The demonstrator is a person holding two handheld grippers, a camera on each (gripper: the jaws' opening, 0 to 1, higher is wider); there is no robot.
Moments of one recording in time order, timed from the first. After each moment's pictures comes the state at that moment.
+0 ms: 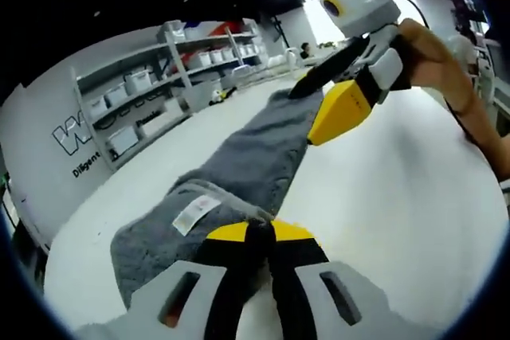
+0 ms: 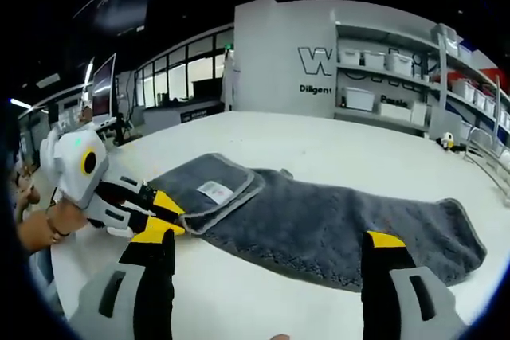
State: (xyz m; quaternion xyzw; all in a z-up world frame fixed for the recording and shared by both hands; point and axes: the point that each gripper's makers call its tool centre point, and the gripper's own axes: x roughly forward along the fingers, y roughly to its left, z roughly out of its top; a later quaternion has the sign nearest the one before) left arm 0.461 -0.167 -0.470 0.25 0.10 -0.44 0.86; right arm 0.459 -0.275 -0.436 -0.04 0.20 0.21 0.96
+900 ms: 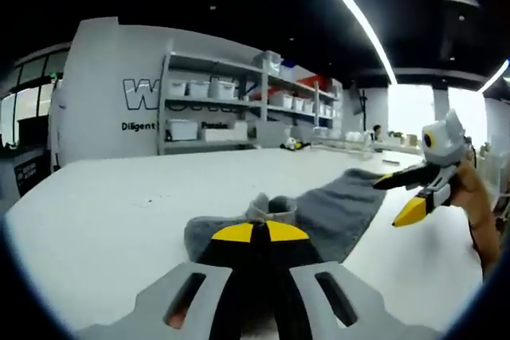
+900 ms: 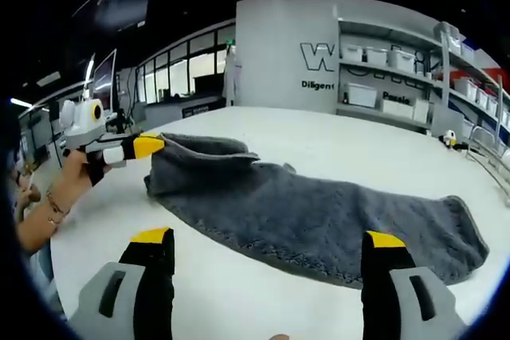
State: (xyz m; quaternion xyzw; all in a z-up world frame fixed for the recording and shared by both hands) left arm 0.518 -0.059 -0.402 0.01 0.06 -0.31 0.95; right arm 0.459 -0.273 -0.443 -0.04 0.21 0.21 0.95
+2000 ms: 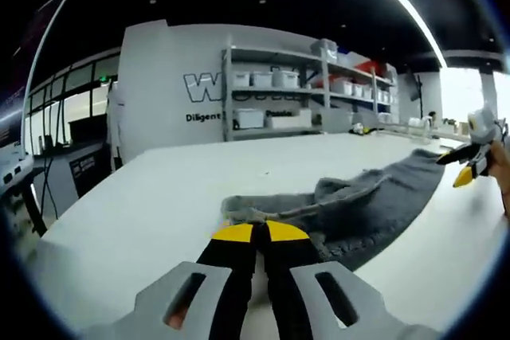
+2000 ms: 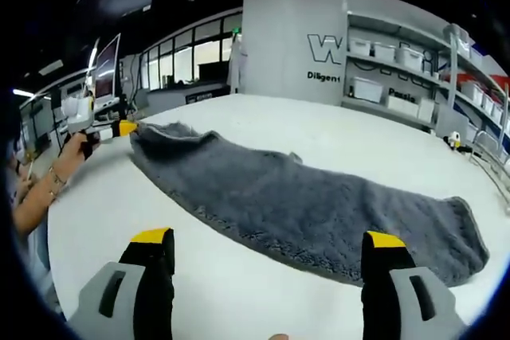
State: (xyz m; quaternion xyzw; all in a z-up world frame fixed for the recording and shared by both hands) left arm 0.520 0.120 -0.437 0.03 0.10 -0.16 0.98; right arm 0.457 -0.265 -0.455 -0.07 0.23 0.22 0.94
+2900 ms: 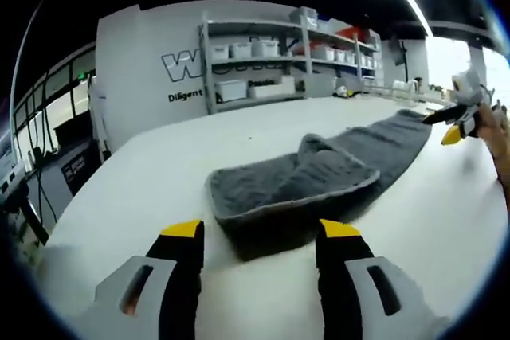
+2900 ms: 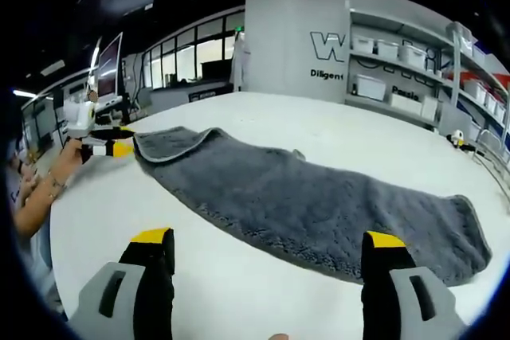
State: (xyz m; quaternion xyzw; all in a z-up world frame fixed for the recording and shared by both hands) left arm 0.491 0.108 -0.465 0.10 0.17 -0.20 0.96; right arm 0.455 -0.263 -0.459 -0.06 0.24 0.23 0.94
